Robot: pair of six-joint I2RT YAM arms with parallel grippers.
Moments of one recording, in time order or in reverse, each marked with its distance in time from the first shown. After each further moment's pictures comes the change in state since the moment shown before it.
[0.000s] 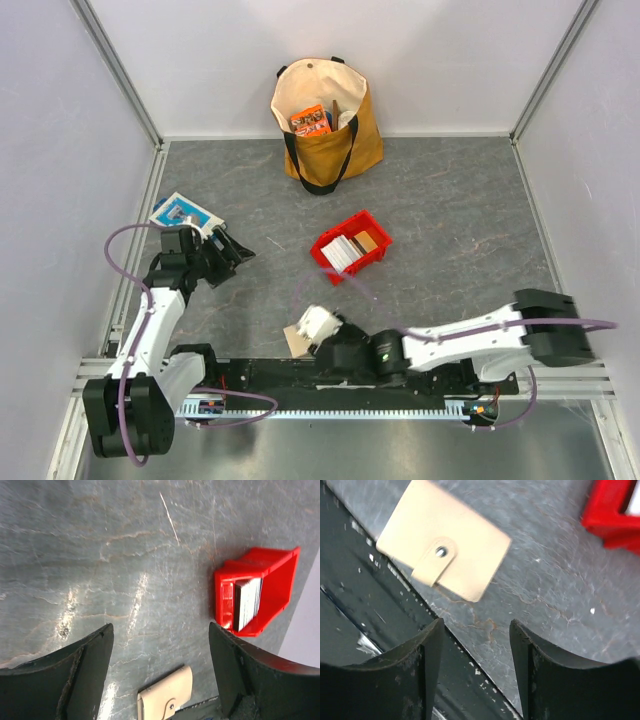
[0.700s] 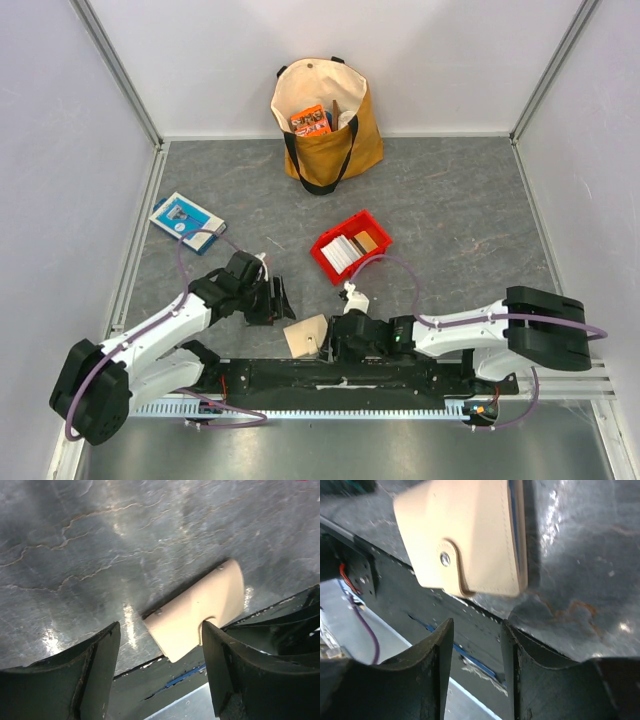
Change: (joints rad) left arm -0.628 0.047 -0.099 -0.101 -0.085 -0.030; right arm -0.263 -0.119 -0.322 0.405 -0.512 0.923
